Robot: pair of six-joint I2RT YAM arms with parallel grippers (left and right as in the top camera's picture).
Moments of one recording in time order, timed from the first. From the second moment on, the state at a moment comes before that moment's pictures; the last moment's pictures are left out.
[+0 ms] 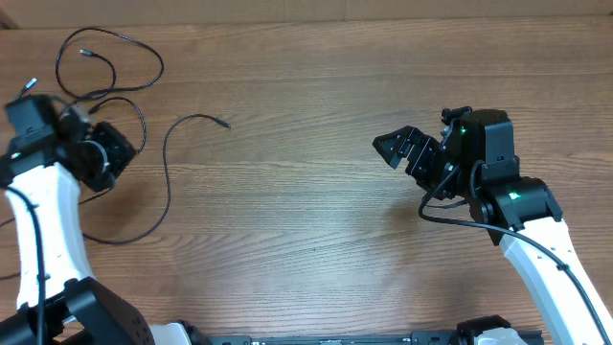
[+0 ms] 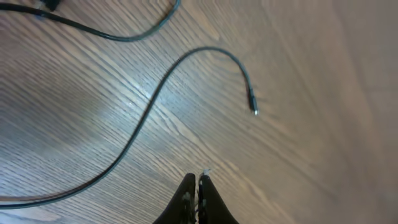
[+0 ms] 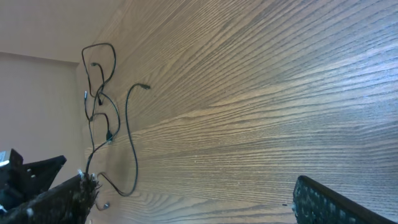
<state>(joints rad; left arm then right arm) 0.50 1.56 1.28 -0.86 0.42 -0.44 0.20 1.20 0.97 -0.59 -0.43 0.77</state>
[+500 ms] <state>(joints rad) 0.37 1.57 1.28 -0.72 0.37 -0.31 0.20 1.20 0.97 -0.59 -0.43 0.77</state>
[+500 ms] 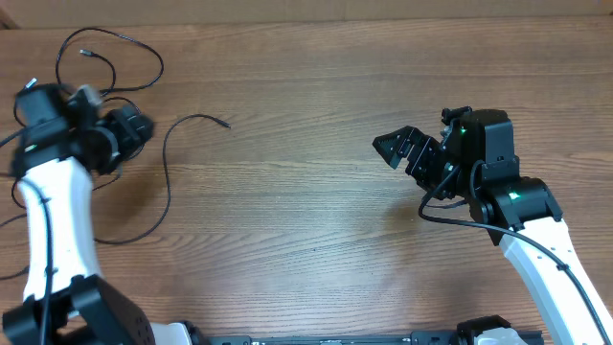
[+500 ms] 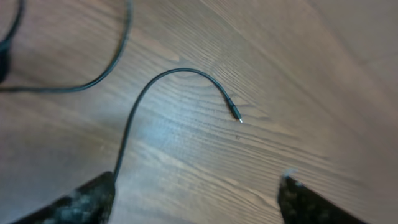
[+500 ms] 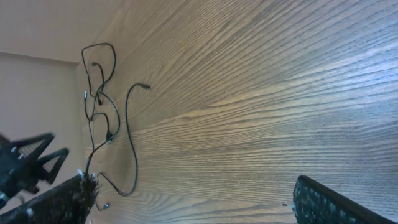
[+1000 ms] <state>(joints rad) 0.24 1.93 1.28 -0.65 -0.03 -0.28 0.20 1.20 0.97 -0.59 -0.43 0.77</state>
